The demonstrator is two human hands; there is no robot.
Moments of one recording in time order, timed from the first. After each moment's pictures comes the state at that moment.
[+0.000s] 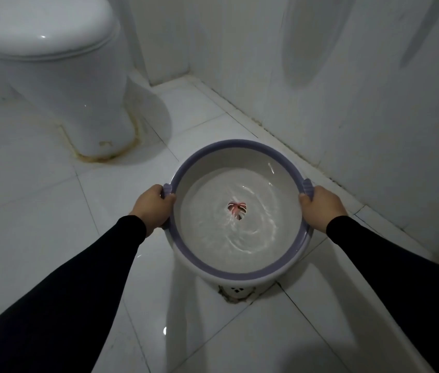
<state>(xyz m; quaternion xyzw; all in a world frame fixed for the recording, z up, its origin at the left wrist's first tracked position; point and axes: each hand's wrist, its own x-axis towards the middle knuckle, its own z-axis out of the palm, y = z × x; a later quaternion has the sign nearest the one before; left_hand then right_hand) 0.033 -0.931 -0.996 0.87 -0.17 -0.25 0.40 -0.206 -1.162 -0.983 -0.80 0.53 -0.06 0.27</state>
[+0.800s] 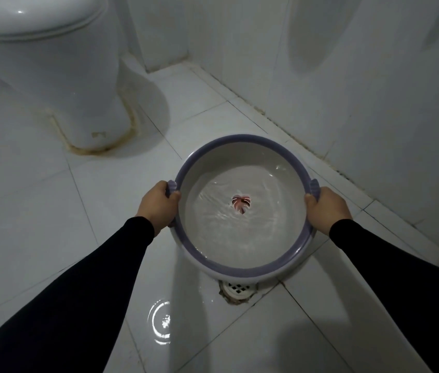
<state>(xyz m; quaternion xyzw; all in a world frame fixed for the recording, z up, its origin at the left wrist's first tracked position) 0.039 -0.951 -1.036 0.86 -0.17 -0.24 0.42 -0.202 -1.173 -1.017 -0.77 0.56 -0.07 0.29</state>
